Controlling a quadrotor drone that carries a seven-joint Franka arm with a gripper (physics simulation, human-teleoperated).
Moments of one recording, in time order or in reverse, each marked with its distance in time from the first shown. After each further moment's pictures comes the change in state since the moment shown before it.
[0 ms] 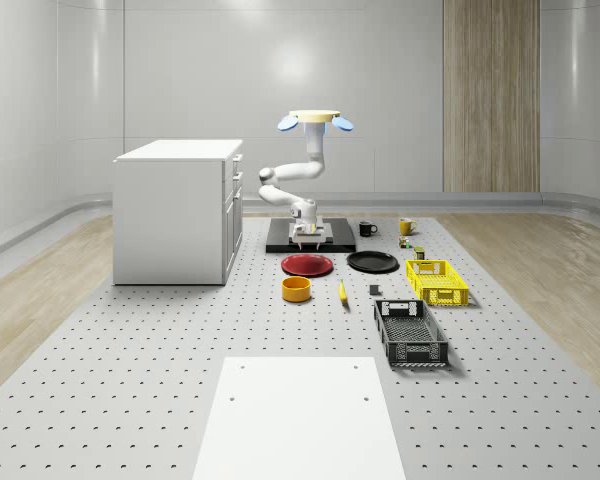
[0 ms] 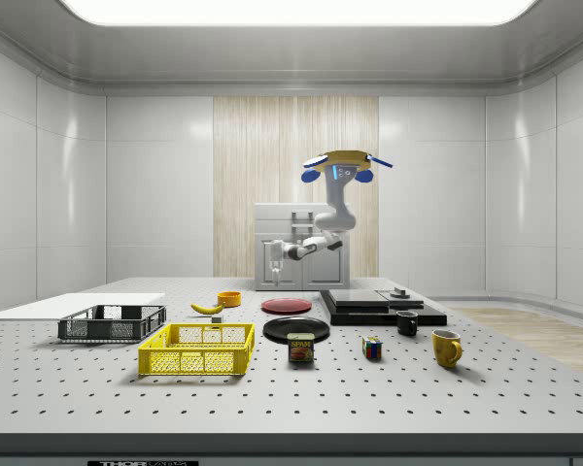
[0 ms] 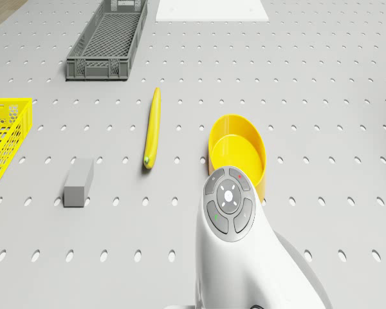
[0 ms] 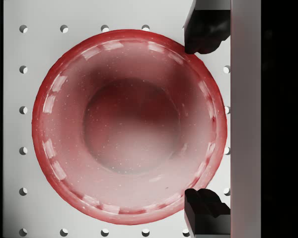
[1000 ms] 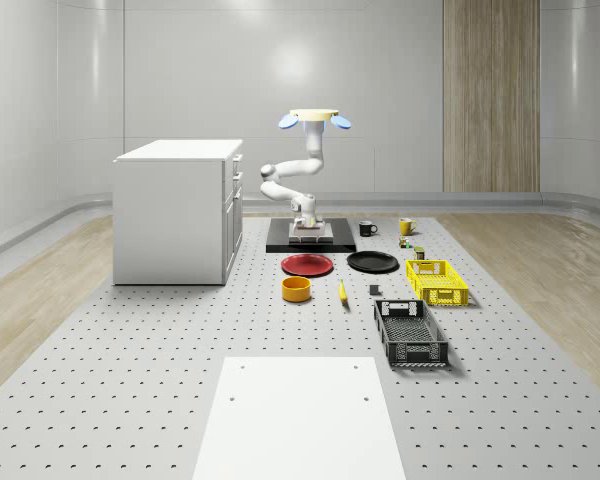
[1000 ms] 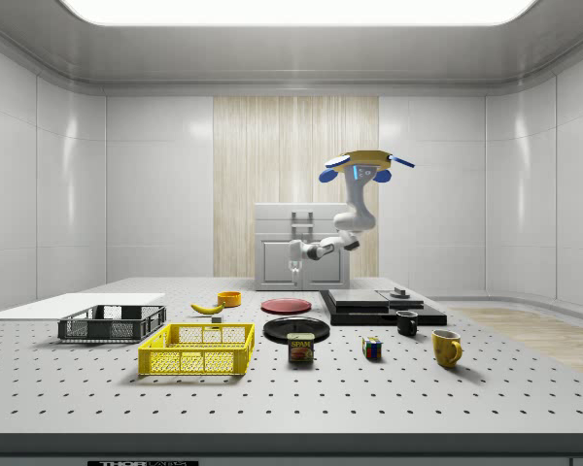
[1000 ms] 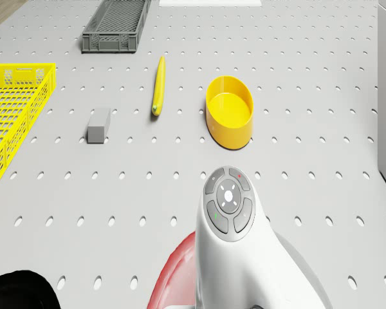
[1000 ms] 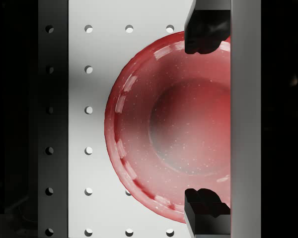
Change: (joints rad) arm 0.003 0.004 0.000 0.000 -0.002 -0.004 -0.002
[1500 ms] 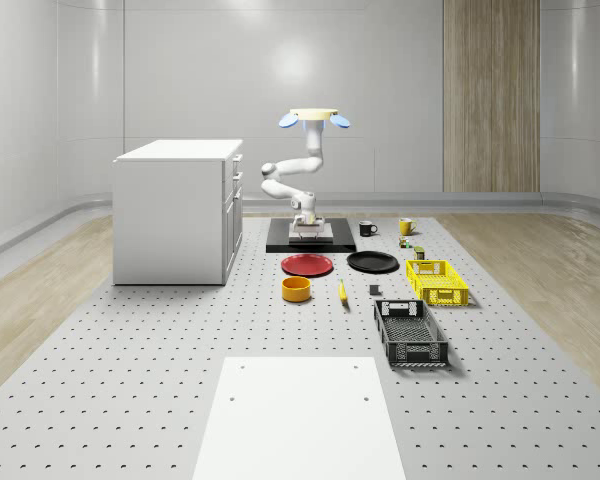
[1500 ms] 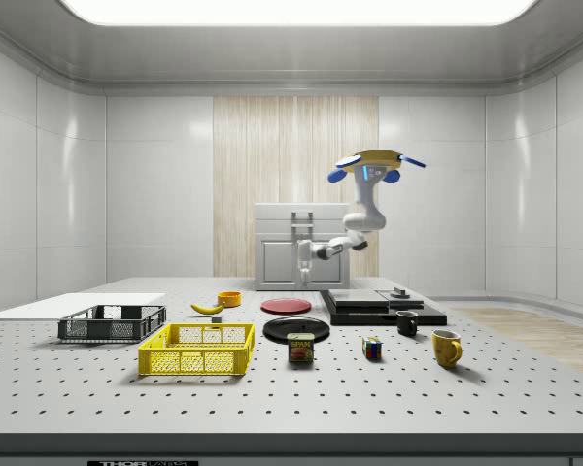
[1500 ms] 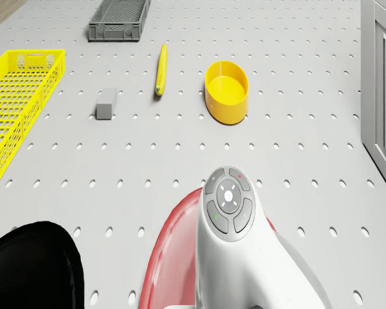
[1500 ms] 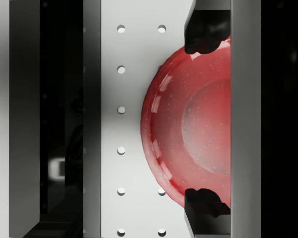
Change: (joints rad) arm 0.002 0.002 0.000 0.000 -0.001 -0.002 -0.001
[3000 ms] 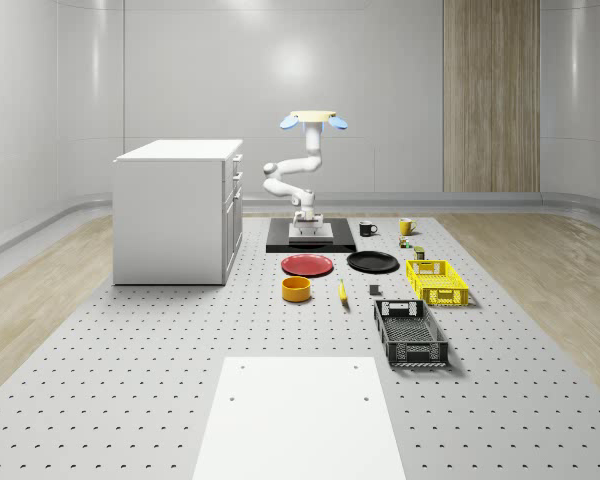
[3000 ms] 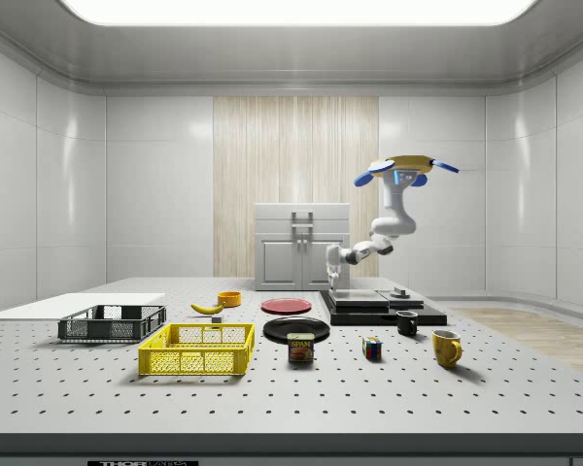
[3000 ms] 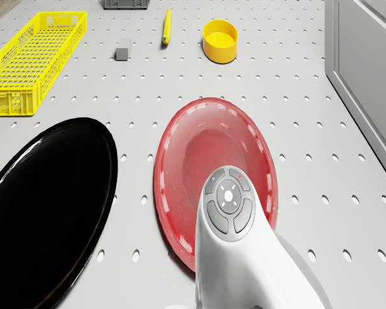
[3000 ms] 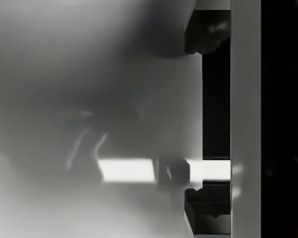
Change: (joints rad) arm 0.006 0.009 0.000 -0.001 -0.005 -0.009 -0.004
